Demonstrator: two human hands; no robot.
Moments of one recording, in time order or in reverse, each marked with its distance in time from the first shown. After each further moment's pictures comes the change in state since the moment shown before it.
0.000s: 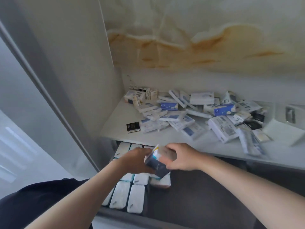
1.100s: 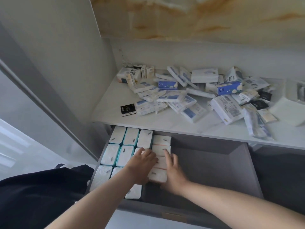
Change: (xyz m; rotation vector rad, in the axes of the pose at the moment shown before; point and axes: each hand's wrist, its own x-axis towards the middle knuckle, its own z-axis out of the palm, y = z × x) left_hand 0.013 -0.017 0.106 0.779 -0.069 0.299; right_hand 0.001 0.056 0.167 0.018 0.026 0.230
